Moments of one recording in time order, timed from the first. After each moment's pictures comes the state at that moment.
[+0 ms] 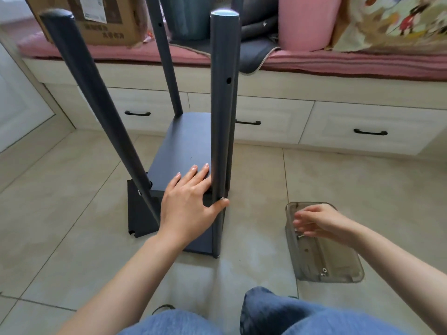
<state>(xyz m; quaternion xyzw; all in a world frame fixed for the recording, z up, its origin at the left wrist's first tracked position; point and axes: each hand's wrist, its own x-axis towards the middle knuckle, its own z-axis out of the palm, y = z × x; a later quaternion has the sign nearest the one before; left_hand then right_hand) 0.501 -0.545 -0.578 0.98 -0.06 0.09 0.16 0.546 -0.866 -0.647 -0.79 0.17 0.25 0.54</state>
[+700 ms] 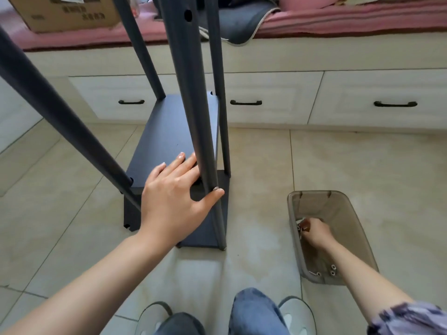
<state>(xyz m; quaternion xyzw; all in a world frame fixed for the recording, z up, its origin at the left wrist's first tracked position) 0.506 -0.581 -0.584 0.98 -0.04 0.15 0.15 0.575 -0.900 -0.827 -0.92 0.15 0.21 0.30</state>
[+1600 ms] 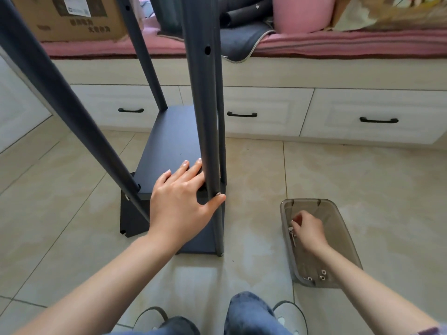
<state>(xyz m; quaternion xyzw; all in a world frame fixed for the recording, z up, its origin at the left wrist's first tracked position) 0.508 -0.586 -0.582 0.99 -0.03 0.11 0.13 0.566 -0.879 -0.775 -0.93 0.14 0.08 0.33</state>
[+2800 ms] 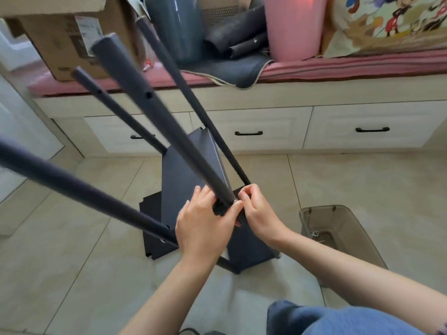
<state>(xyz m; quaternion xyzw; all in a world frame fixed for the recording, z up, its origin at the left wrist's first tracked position) 0.484 -0.554 -0.561 0.93 0.03 0.17 0.33 0.534 -0.681 -0.604 -0.74 -0.05 0.07 0.66</state>
